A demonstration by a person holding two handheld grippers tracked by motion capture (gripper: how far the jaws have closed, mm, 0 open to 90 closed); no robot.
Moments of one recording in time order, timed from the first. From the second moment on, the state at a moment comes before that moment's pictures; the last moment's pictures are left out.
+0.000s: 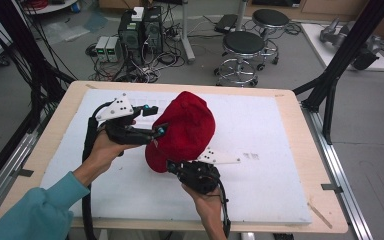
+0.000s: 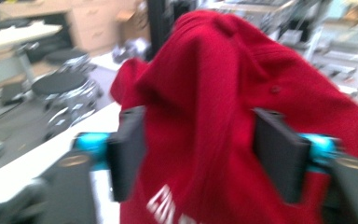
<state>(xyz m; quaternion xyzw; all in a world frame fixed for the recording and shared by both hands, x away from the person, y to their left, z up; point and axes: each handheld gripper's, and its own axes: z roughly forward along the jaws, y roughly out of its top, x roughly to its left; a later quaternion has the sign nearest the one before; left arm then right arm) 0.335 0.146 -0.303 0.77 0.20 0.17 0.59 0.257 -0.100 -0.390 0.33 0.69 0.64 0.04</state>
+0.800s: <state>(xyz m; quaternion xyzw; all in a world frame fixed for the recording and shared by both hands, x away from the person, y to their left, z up) 0.321 0.218 -0.348 0.76 0.27 0.19 0.56 0.287 -0.131 -0.355 0.34 0.71 0.60 0.16</state>
